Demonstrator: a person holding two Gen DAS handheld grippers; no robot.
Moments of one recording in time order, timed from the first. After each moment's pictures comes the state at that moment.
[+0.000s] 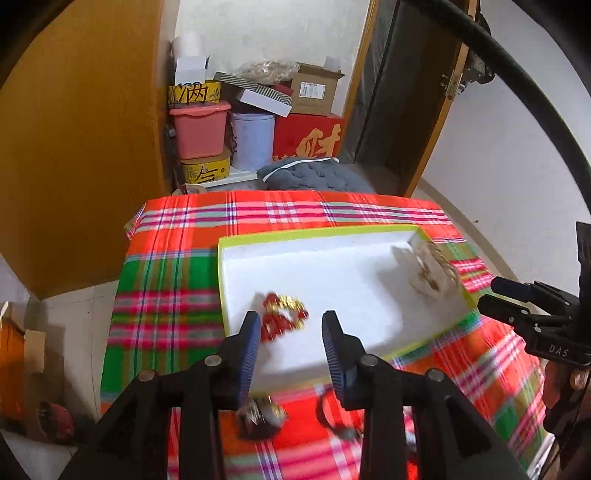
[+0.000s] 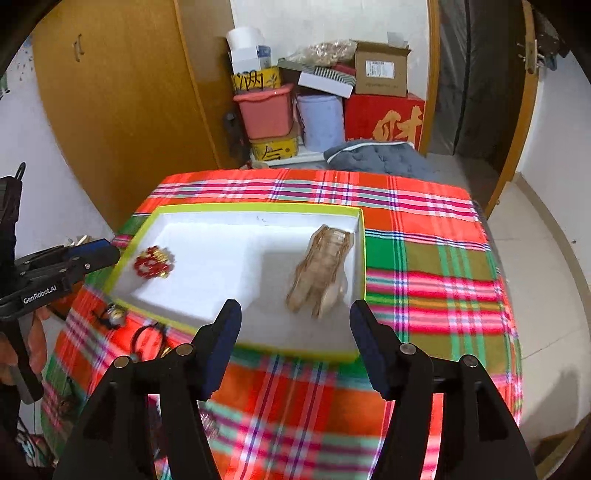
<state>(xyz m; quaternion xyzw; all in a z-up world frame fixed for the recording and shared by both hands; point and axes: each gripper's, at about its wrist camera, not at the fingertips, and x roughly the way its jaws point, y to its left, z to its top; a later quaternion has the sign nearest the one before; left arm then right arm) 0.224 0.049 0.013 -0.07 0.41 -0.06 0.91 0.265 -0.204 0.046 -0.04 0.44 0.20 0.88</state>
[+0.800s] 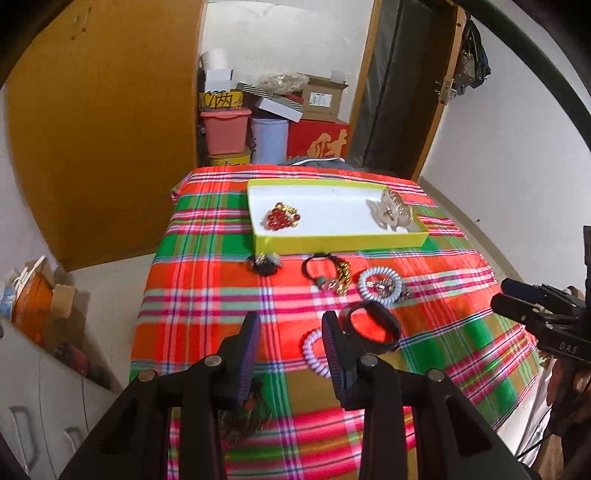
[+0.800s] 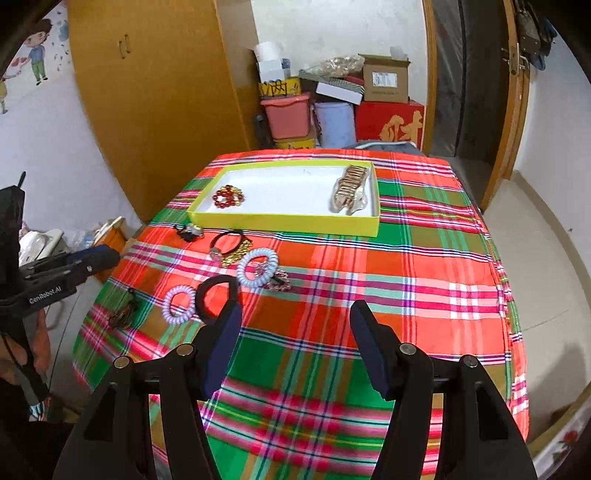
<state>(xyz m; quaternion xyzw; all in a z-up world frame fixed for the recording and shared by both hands) 0.051 0.040 0.026 -0.07 0.39 -0.03 0.92 0.105 -0.229 0.064 -0.03 0.42 0.22 0.88</state>
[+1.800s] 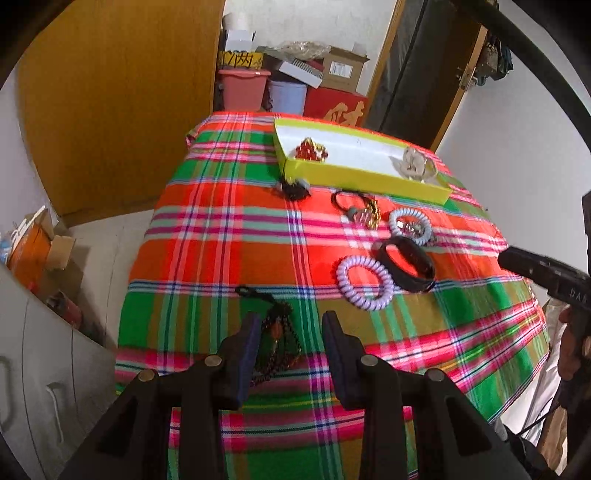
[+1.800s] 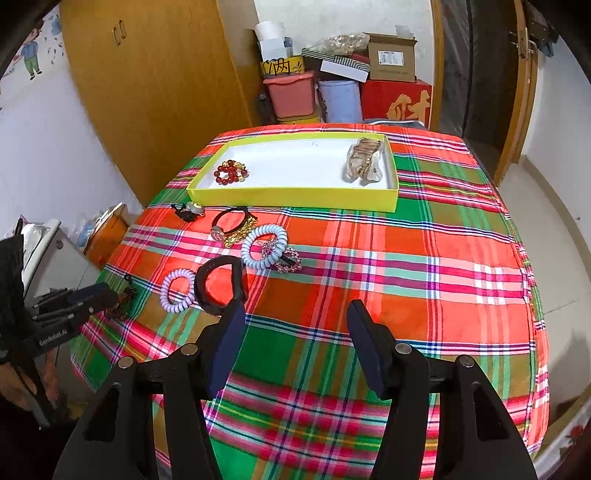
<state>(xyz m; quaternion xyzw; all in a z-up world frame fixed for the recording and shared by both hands) 0.030 0.058 -0.033 -0.10 0.45 -0.02 0.89 0.117 -0.214 0.039 -0.03 0.46 0.22 0.86</state>
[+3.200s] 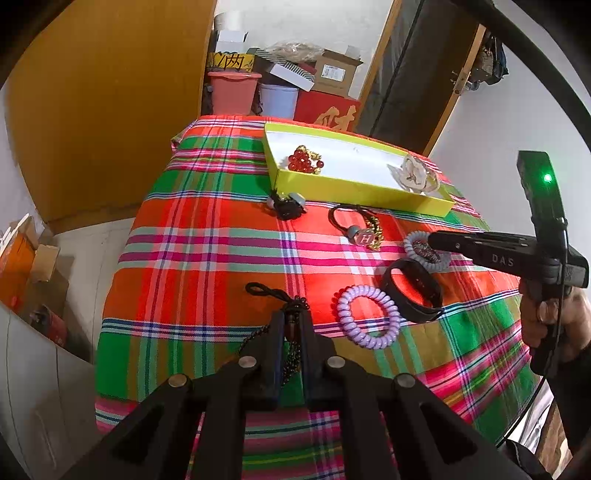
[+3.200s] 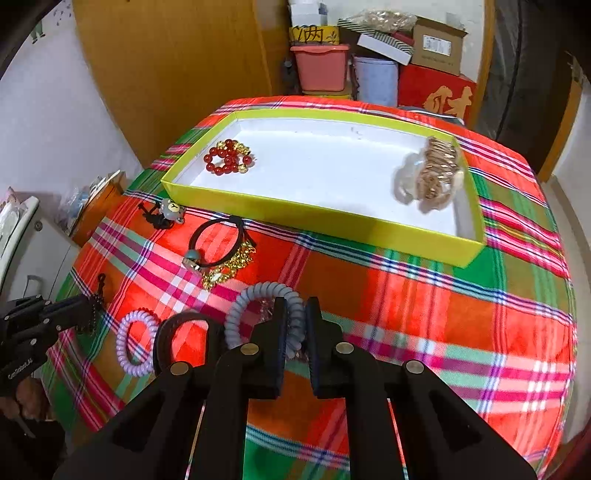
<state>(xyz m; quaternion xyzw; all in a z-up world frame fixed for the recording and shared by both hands) 0.064 0.060 -0.037 -0.11 0.43 -0.04 0.89 0.201 -0.156 -0.005 -0.08 0.49 0.26 0.83</state>
